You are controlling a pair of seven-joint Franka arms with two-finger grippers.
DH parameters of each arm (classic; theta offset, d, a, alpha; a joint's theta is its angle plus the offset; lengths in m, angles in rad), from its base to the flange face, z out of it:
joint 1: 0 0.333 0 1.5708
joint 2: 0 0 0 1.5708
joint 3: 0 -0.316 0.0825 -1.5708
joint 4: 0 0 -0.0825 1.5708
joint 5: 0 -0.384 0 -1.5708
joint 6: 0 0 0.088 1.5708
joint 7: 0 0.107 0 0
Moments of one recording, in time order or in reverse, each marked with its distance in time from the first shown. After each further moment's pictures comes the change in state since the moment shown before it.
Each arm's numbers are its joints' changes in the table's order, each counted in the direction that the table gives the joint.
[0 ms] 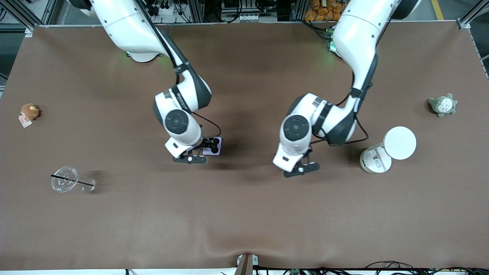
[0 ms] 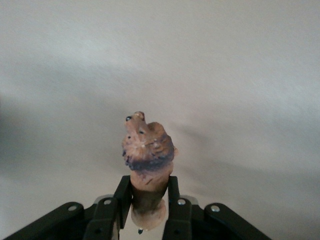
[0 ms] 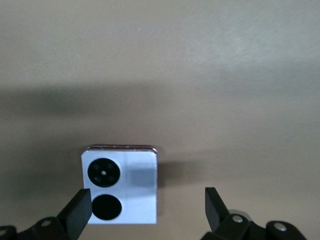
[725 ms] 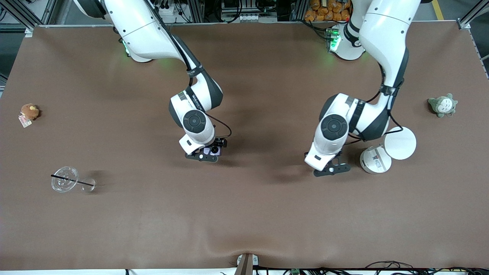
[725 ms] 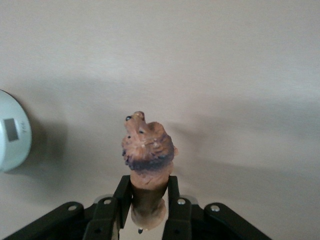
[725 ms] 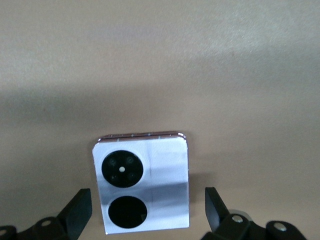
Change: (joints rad) left arm 0.146 0.145 0.001 -0.318 -0.089 0.198 0.171; right arm 0.056 -0.050 0.000 -0.001 0.000 0.041 0.116
